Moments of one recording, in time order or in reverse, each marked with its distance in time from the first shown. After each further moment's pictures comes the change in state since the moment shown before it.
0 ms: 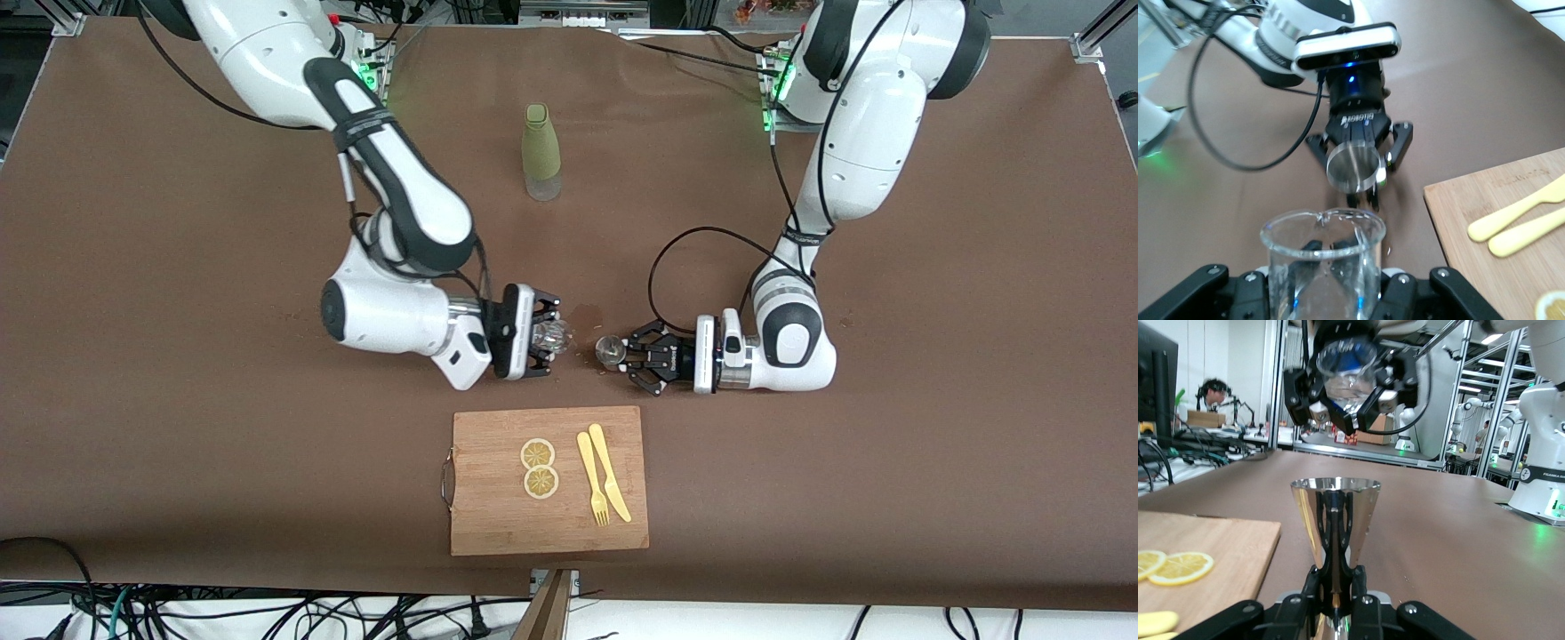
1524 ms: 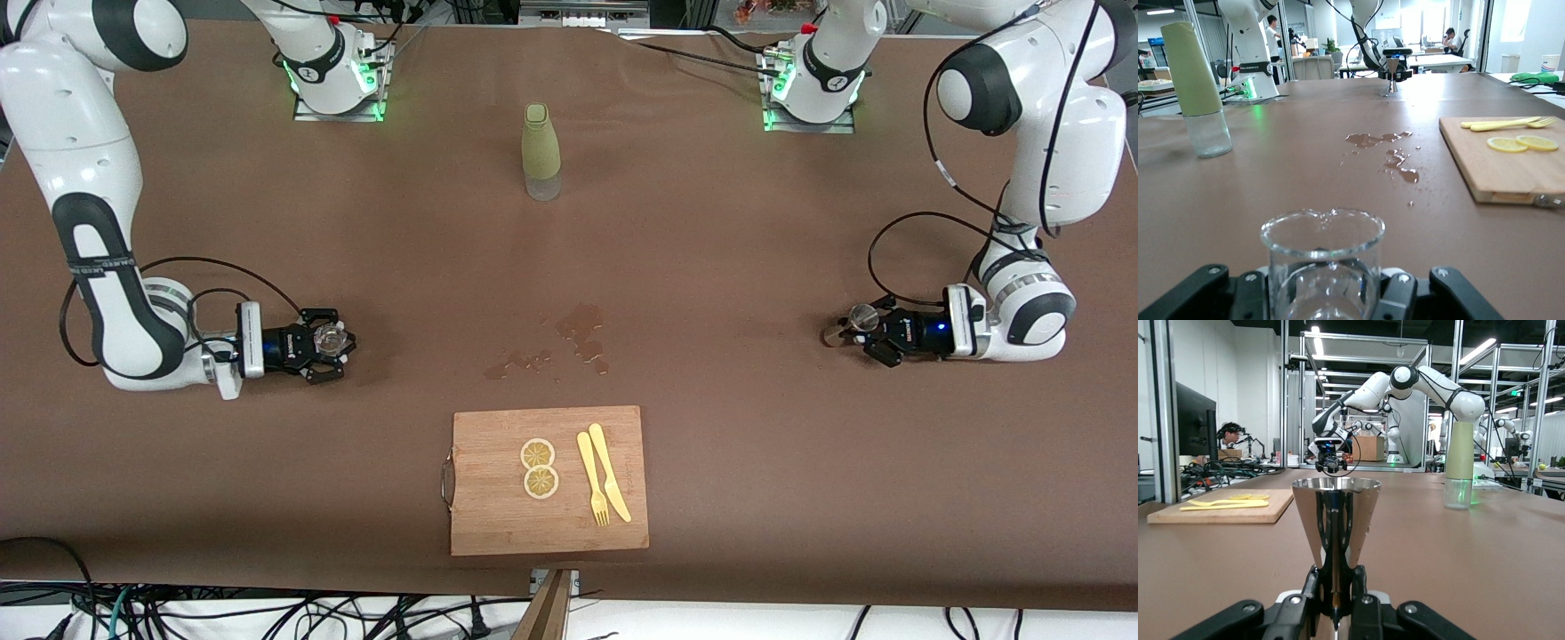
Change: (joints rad) left arm 0.568 0.065 0.206 -0.072 0.420 -0.546 0.333; right arm -0.641 0.222 -0.007 -0.168 0.093 -0.506 -1.035
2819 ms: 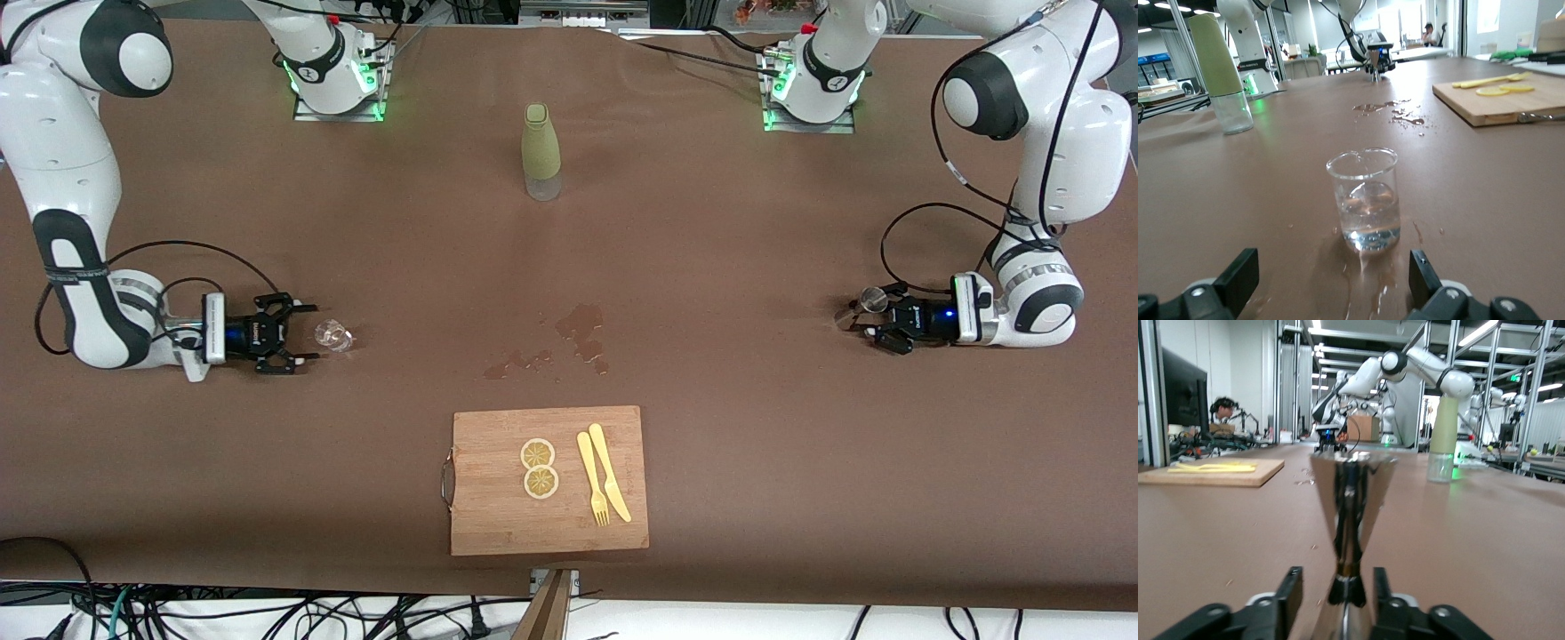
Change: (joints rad) left arm 0.013 0.027 0.033 0.004 0.075 0.042 0.018; right arm -0.083 0.027 -0.133 0.025 -0.050 -0.109 0.017
